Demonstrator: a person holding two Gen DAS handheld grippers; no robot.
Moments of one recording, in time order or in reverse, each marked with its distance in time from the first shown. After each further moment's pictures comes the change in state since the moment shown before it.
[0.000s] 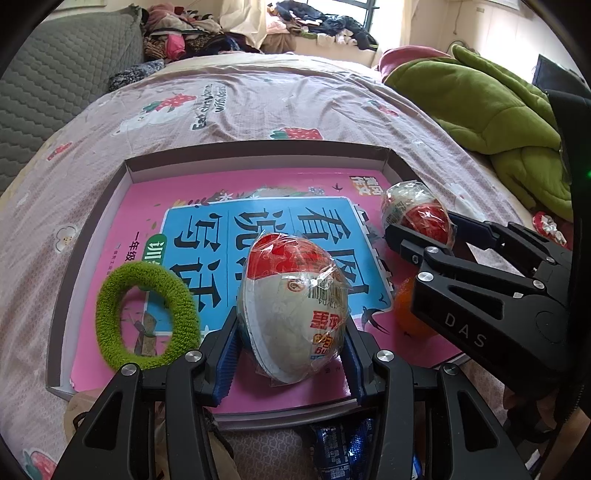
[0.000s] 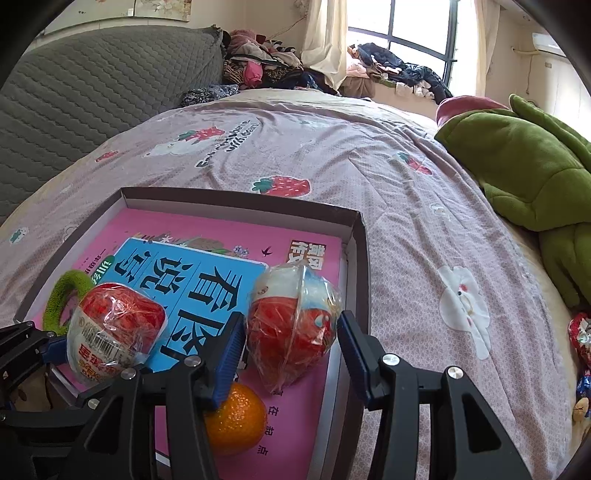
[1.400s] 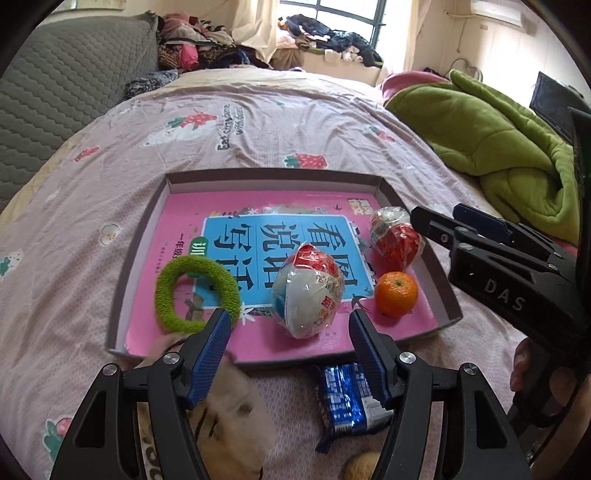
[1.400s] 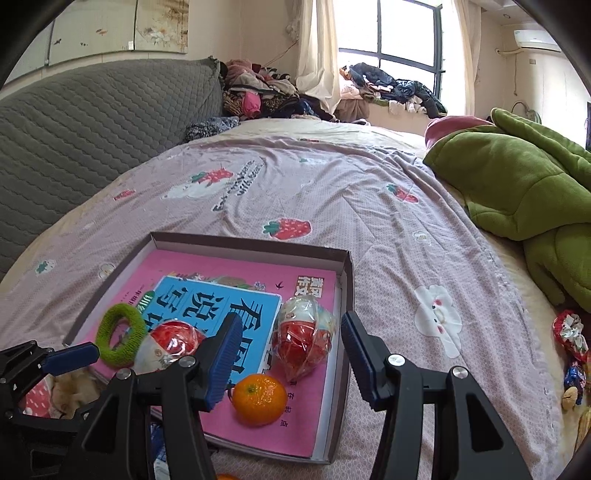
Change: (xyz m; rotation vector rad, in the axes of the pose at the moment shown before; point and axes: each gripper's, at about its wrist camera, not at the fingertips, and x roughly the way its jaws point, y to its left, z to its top) left arm -0.071 0.013 -0.010 -0.040 -0.060 -0.005; right arm -0.071 -0.003 0.009 0.064 -0.106 0.039
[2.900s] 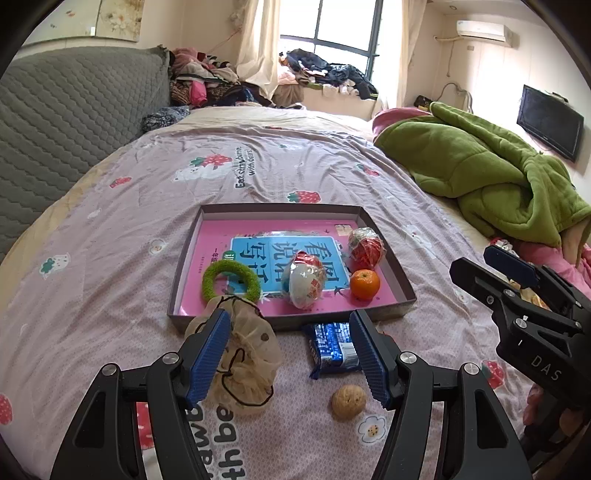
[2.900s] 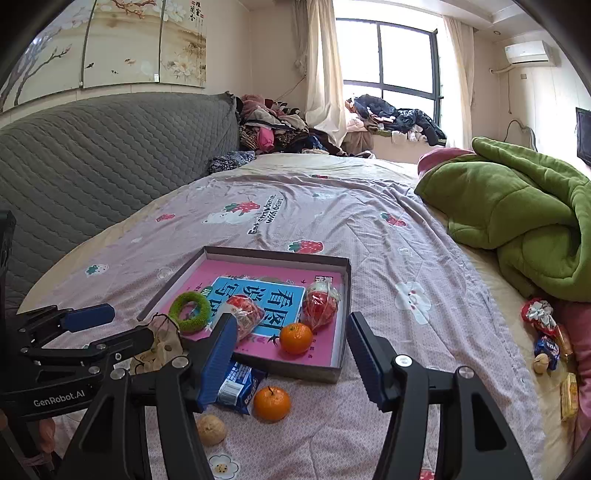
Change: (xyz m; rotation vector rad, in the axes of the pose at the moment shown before) left arm -0.106 -0.004 -0.038 0.012 -0.139 0.021; right arm -0.131 0.012 -0.042 -0.008 -0.122 0.041
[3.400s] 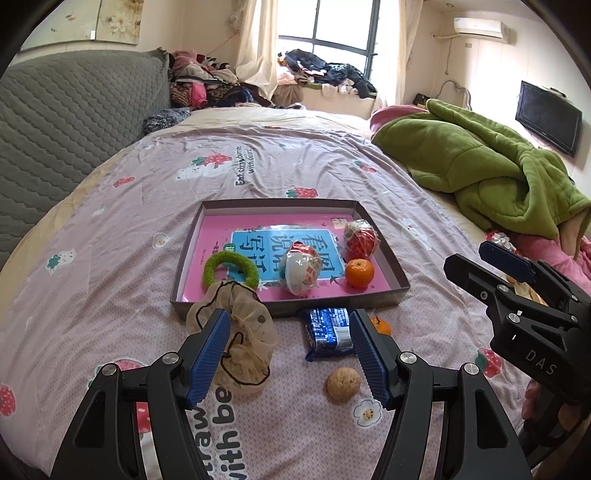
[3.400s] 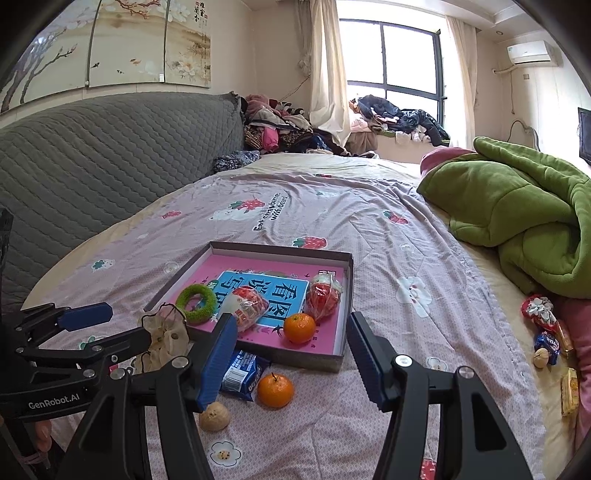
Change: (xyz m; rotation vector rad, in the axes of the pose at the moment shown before) left arm -0.016 -0.007 -0.014 0.011 0.000 0.009; right arm -0.012 -0.001 -0.010 -0.010 -0.005 0.015
